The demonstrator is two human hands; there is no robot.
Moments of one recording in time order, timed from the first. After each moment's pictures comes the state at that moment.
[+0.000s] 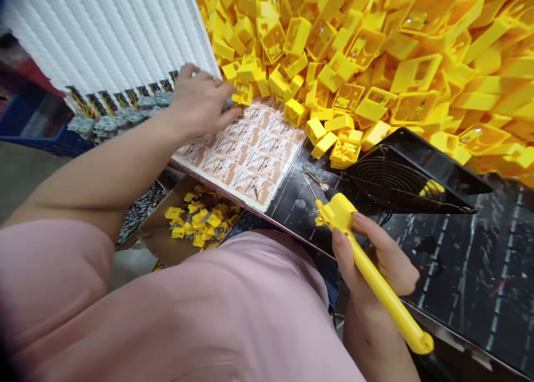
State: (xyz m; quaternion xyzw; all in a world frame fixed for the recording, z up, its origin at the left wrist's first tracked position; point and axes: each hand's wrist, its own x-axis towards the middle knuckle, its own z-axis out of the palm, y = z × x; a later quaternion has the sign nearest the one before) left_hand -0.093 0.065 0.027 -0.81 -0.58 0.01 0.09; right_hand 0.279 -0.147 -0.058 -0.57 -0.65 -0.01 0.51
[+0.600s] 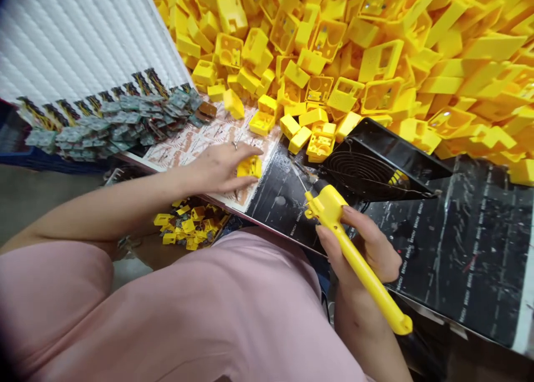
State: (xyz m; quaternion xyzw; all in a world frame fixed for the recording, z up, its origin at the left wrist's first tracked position) left_hand -0.020 0.002 -0.025 -0.92 -0.38 -0.05 -0.08; right_hand 0.281 -0.141 -0.056 -0.53 -0.64 -0.02 0.56
